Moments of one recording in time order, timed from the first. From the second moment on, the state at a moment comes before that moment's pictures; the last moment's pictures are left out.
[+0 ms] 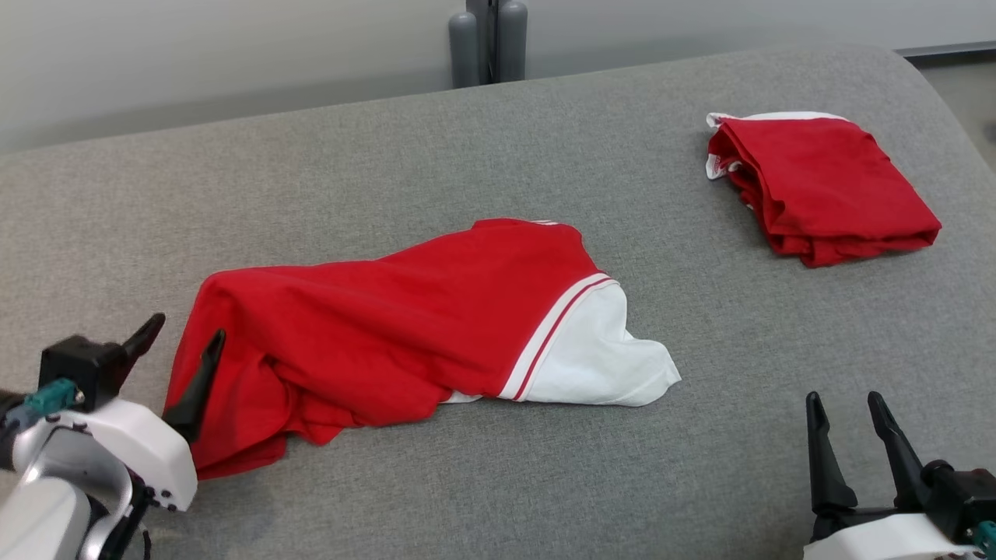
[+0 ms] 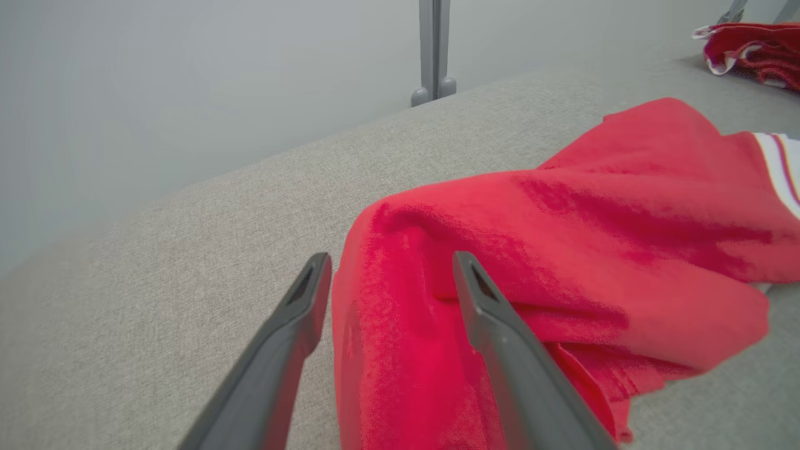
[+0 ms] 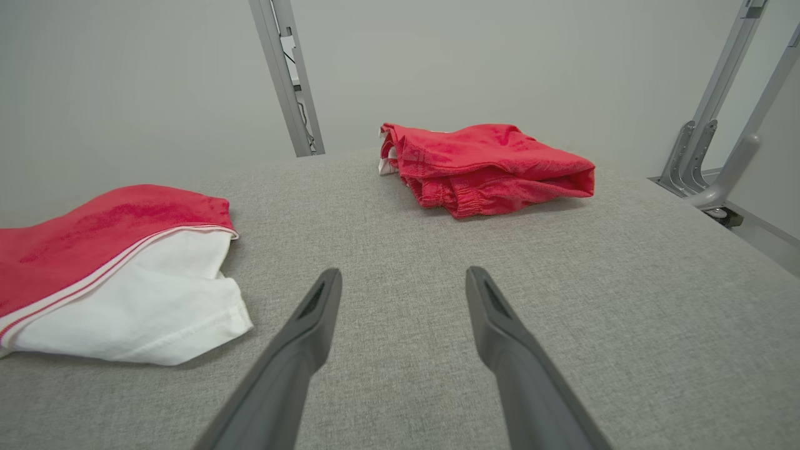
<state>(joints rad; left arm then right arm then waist) -0.27 0.57 -0.36 0.28 -0.53 -0.06 0.00 0.03 -0.05 -0.03 0.18 0.20 0.13 -0.26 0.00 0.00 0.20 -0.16</state>
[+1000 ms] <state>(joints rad) -0.15 0.50 -0.48 0.19 -0.48 0.03 0.07 0.02 -0.05 0.00 0.17 0.17 0.13 -0.26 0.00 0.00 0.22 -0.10</state>
